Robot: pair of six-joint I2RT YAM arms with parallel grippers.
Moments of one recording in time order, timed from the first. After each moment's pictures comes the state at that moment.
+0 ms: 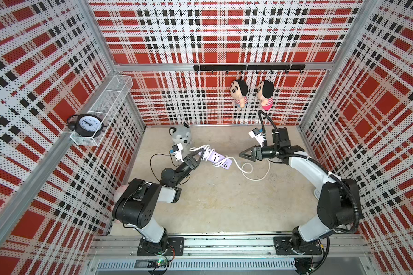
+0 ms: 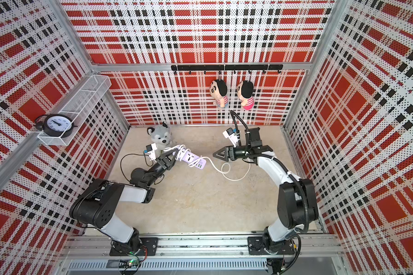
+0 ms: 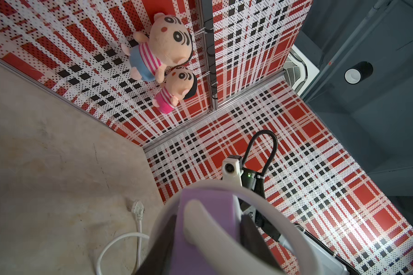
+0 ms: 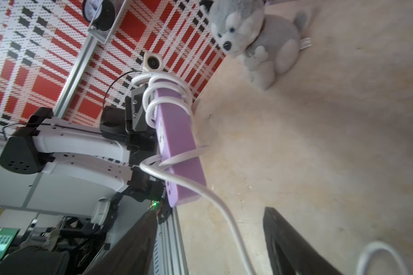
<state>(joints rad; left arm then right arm) -0.27 1.63 0.42 1.59 0.52 -1.34 0.20 1.58 1.20 -0.36 -1.08 0.08</state>
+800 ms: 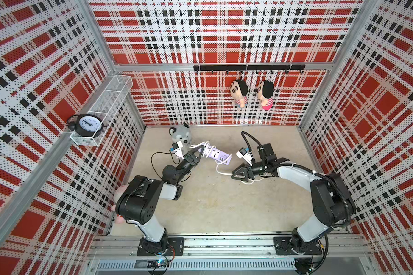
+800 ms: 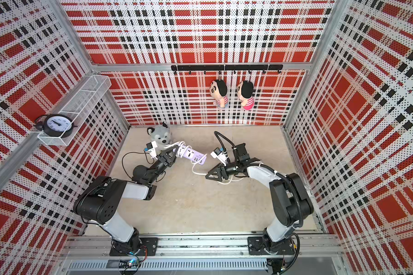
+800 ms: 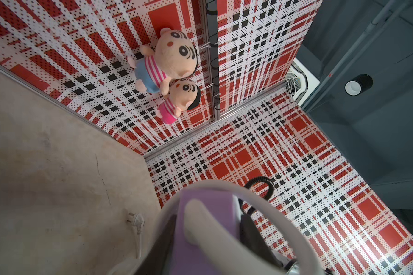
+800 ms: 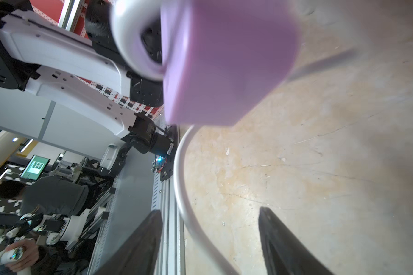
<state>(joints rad) -0.27 1.67 0.48 1.59 0.46 -1.36 0.41 1.64 0.95 -0.18 -1.17 -0.04</state>
